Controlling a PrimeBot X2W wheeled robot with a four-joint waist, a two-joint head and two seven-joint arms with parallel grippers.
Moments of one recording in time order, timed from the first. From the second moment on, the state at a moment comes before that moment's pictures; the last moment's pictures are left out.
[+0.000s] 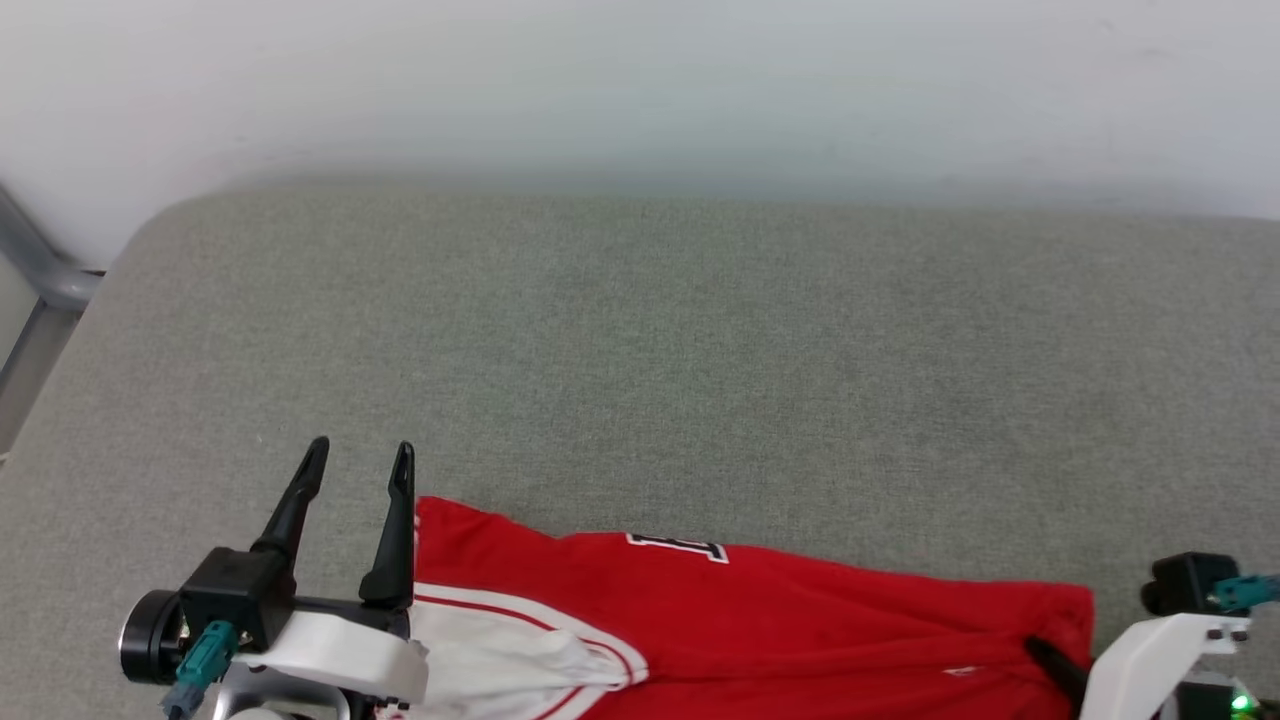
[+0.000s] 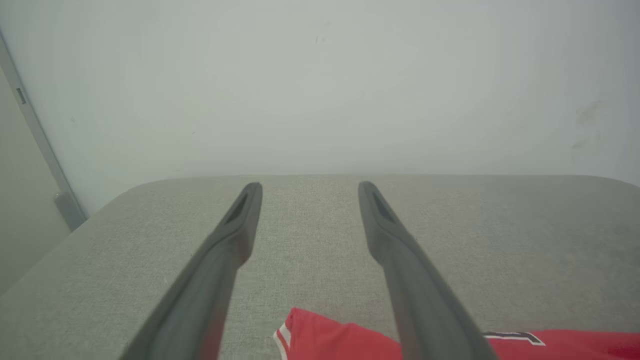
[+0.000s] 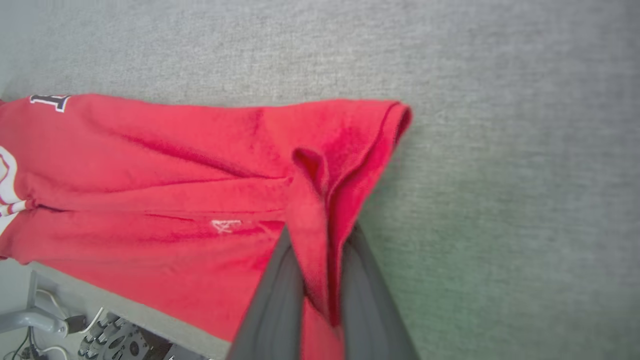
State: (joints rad) left arm -0.05 0.39 -0.30 -0.03 -0.43 0.18 -0.26; right arm 0.03 -0.21 -0.04 0.16 0.52 0.13 0.59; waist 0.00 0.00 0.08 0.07
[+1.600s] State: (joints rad) left arm -0.11 0.38 -0.37 0.04 -0.44 0.14 -0.24; right arm -0.09 -0.05 0.20 0.19 1.48 0.13 0.81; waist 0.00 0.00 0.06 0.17
